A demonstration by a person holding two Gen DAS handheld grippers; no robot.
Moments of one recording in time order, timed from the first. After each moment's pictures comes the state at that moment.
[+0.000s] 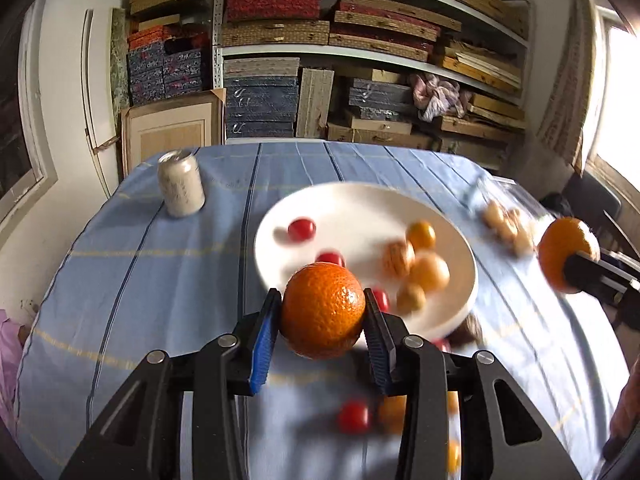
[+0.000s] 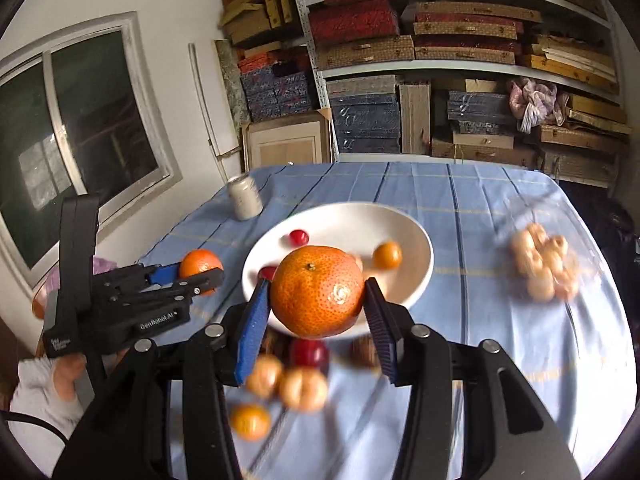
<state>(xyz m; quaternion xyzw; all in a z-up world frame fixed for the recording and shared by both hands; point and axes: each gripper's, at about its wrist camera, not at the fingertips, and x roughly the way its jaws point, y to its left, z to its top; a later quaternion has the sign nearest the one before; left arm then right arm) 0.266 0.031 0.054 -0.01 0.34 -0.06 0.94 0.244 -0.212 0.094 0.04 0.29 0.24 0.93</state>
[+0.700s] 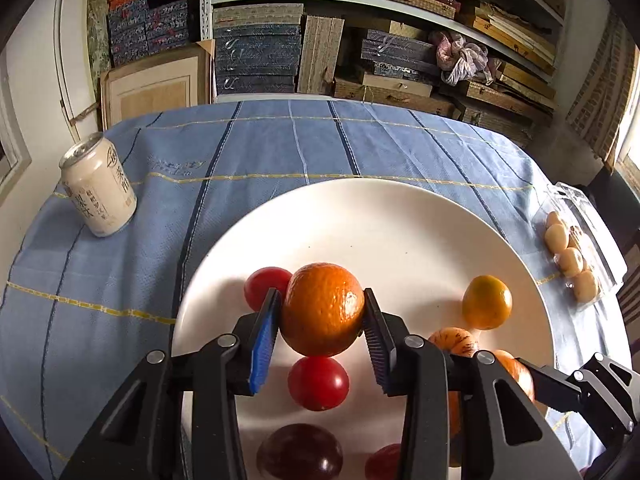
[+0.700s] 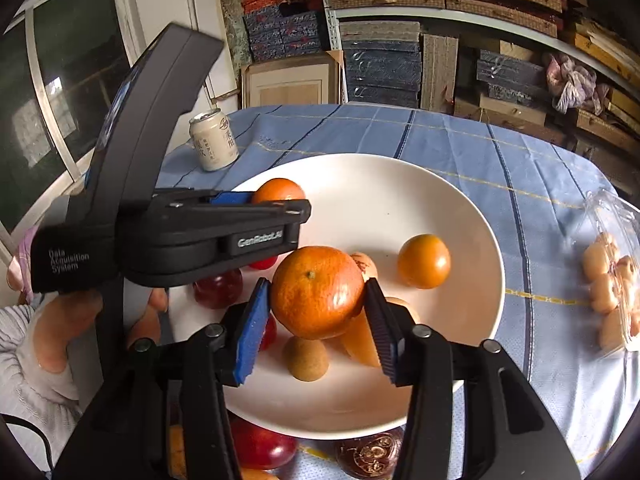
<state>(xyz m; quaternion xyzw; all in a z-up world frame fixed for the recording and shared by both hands) 0.414 0.008 0.003 -0.01 0.42 -0.05 0.91 0.363 -0.148 0.013 -0.02 0.37 0.26 0.89</state>
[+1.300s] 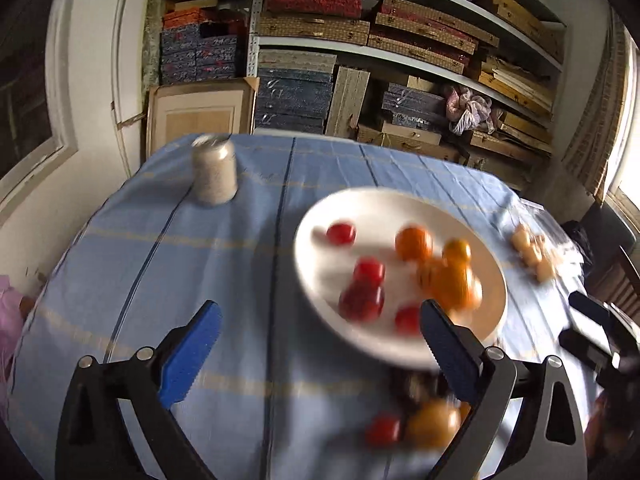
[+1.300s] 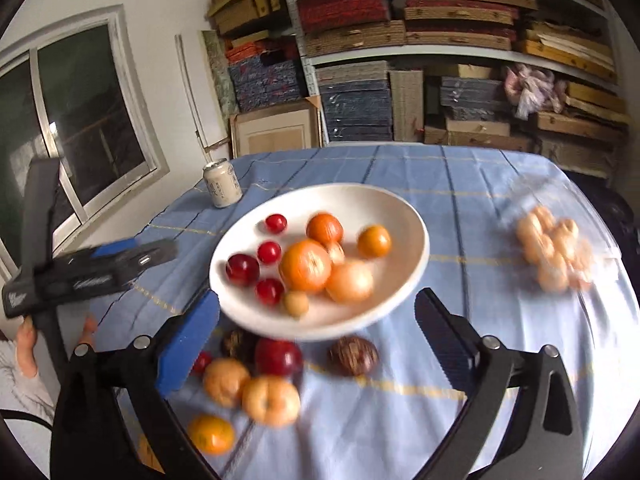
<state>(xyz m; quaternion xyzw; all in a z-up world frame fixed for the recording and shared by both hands) 0.246 0.067 0.045 -0.05 0.35 -0.02 0.94 0.259 -0.224 0.051 0.05 0.31 0.22 0.92</state>
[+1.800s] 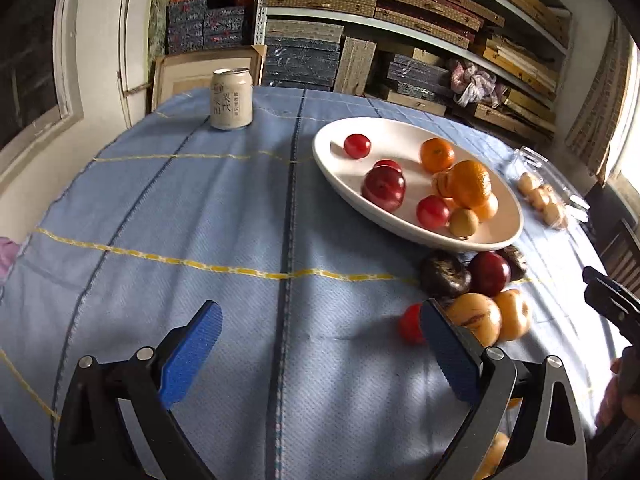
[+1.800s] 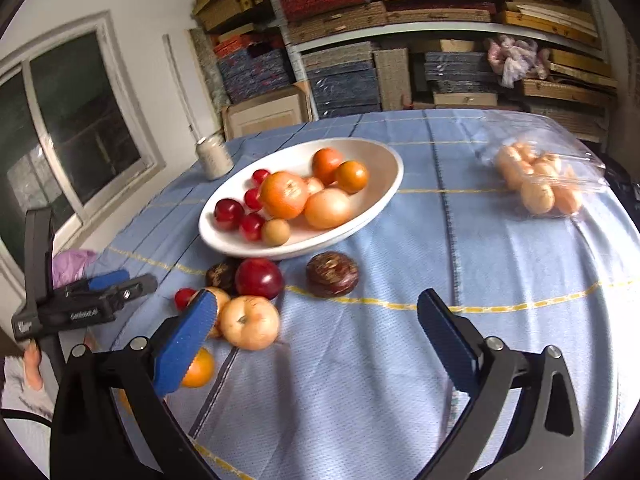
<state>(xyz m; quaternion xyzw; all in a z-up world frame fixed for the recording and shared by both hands) 0.209 0.075 -0.011 -0.05 0.38 -0.01 0.92 0.221 -0.246 0.005 0.06 0.33 0.22 0.92</state>
